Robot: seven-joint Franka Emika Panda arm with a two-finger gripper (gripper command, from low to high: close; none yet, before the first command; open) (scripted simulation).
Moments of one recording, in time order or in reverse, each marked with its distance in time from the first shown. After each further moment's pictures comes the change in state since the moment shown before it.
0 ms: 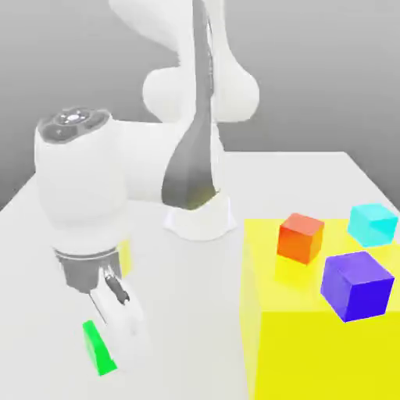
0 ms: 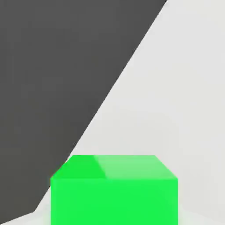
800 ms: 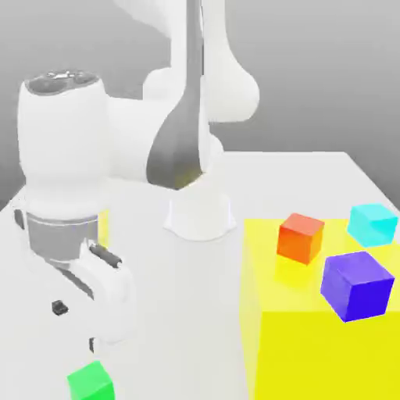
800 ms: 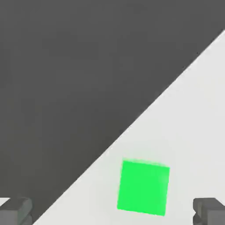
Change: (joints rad) arm -0.088 0.156 -0.050 0.018 -0.063 0.162 -0.297
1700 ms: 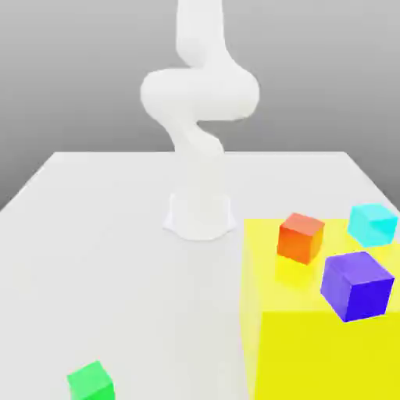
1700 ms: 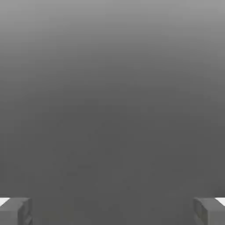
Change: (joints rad) arm 0.241 -0.982 0.027 0.027 0.002 -0.316 -0.522
